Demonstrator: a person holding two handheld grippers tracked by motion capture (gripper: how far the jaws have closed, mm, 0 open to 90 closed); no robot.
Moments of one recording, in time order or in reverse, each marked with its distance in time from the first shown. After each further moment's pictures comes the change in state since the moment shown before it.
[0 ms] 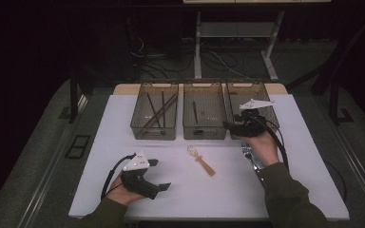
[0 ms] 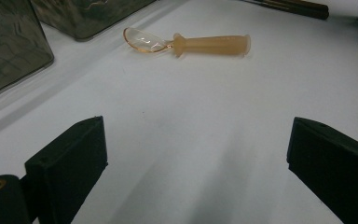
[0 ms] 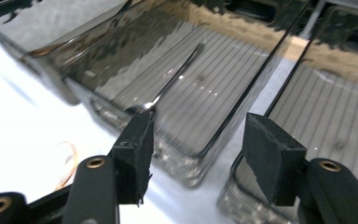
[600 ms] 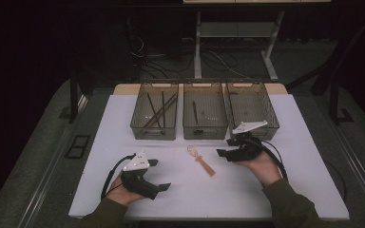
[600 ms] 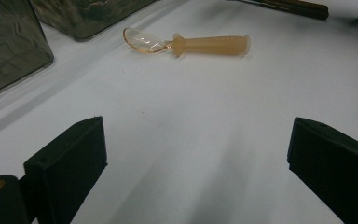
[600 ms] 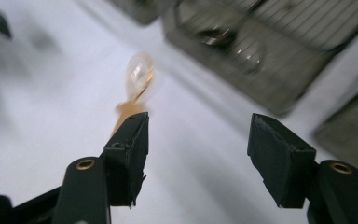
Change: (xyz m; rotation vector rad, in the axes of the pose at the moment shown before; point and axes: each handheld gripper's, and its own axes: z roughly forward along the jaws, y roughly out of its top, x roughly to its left) left arm -0.001 0.000 0.000 -0.001 -0.003 0.000; right arm 0.034 -0.048 0.001 0.158 0.181 -0.074
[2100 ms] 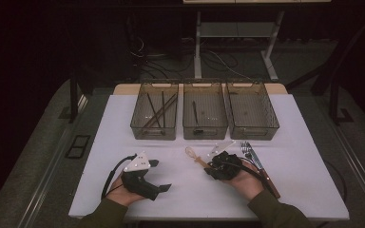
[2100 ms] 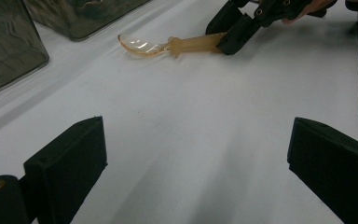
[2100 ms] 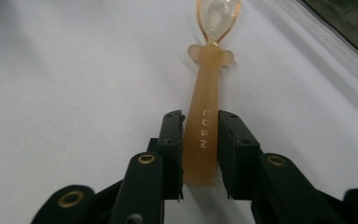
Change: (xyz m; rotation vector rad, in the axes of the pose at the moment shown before) left arm -0.002 0.000 0.001 0.004 -0.002 0.007; right arm 0.056 -0.015 0.041 0.159 0.004 -0.185
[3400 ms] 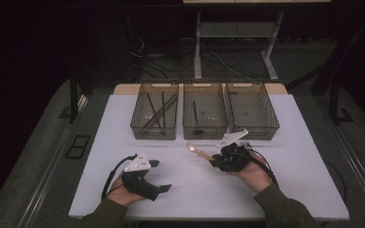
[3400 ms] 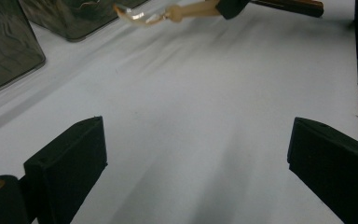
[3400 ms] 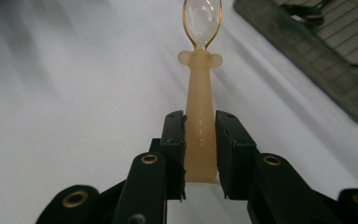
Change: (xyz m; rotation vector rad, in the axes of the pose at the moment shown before) left arm 0.000 0.000 0.000 0.000 -0.008 0.002; right arm -0.025 0.006 -0.030 -0.070 0.042 0.023
